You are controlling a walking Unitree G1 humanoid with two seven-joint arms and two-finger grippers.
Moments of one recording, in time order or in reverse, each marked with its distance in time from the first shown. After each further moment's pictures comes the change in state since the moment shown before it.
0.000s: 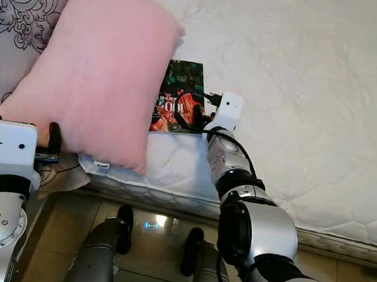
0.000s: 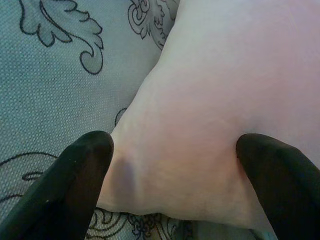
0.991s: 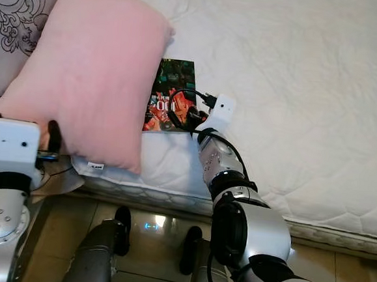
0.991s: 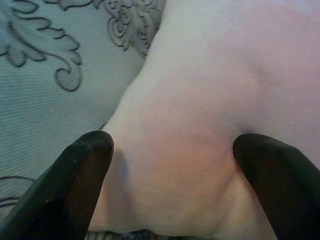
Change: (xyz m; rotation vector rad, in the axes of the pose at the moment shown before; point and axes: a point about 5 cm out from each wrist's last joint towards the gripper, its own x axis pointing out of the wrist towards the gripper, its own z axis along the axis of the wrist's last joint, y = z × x) left arm 0.006 -0.004 -0.001 0.017 -0.006 -0.007; right arm -0.001 0.018 -0.008 0.142 0.019 0.124
